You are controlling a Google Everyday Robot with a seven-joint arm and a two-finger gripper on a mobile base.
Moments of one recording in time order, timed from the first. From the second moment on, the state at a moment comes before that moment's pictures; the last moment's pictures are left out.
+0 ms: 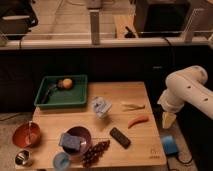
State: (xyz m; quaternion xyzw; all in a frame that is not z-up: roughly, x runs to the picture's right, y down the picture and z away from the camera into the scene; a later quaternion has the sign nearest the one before) arm 0.284 0.112 0.683 -0.28 0.02 0.02 0.96
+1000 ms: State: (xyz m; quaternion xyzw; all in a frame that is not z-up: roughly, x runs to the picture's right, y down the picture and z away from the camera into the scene) arm 0.249 0.110 0.694 -0.28 0.02 -0.04 0.96
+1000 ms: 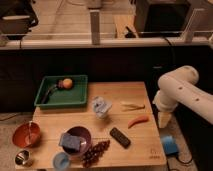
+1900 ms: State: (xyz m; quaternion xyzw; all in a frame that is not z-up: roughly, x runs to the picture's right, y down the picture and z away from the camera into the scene) arm 0.211 0.099 0.714 -0.26 0.02 -0.13 0.96
